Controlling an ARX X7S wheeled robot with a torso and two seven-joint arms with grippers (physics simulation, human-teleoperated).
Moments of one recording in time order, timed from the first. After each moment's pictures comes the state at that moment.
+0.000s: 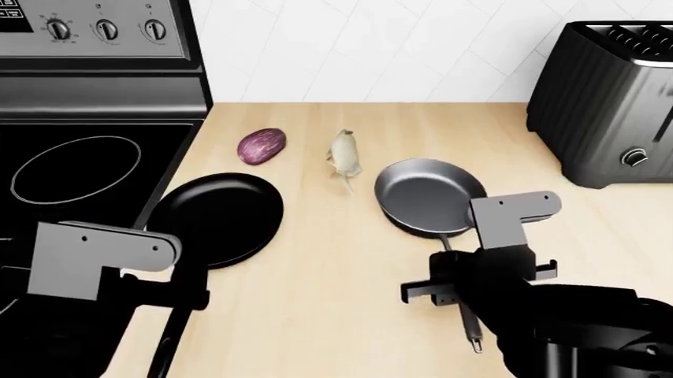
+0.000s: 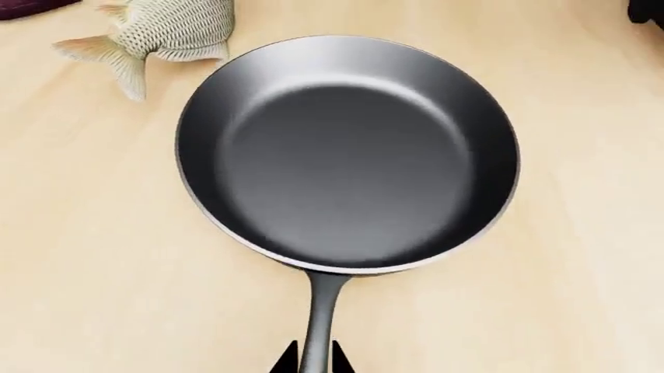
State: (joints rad) left arm -0.35 -0.62 -0.12 0.91 -1.04 -1.29 -0.70; right arm 0.63 0.50 -0.17 -0.39 1.42 1.31 0.94
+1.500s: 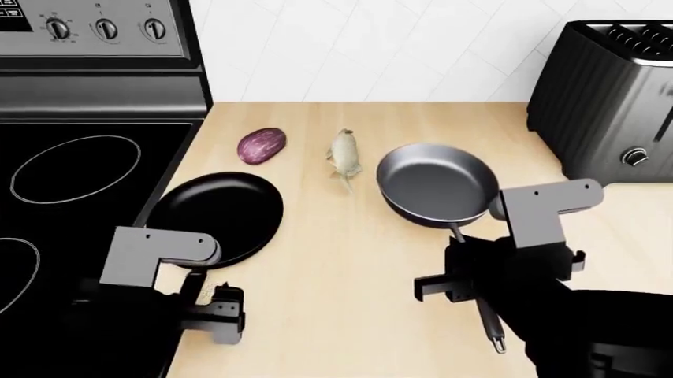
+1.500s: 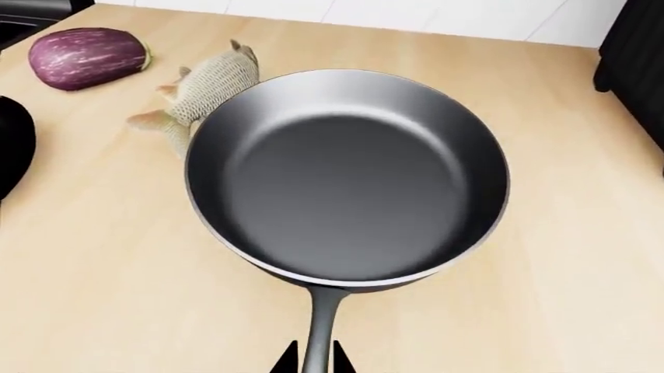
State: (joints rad) left arm -0.50 -0.58 0.04 0.53 -1.77 -1.34 -1.30; right arm 0.64 0.60 -0.12 -0.52 1.60 1.25 1.01
